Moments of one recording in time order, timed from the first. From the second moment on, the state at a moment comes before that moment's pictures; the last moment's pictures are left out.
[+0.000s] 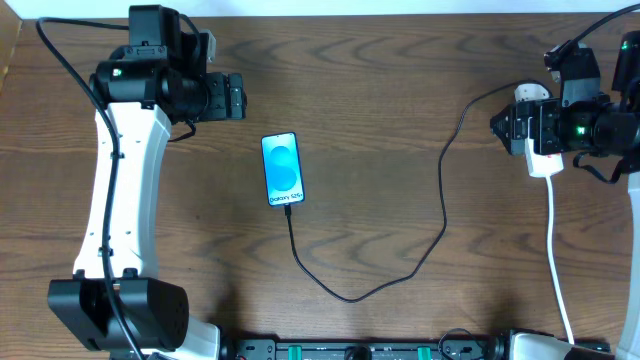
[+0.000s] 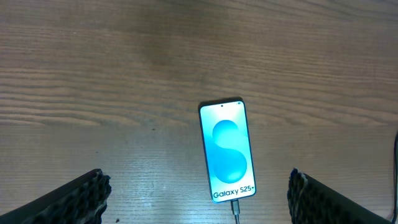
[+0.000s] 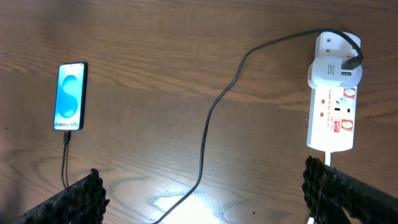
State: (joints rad) left arm 0.01 1.69 1.71 -1.13 0.17 -0.04; right arm -0.11 1.43 1.70 -1.30 -0.34 -0.16
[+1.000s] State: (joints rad) left arm 0.01 1.69 1.71 -1.13 0.17 -0.04; right arm -0.10 1.41 1.68 -1.18 -0.34 -0.17
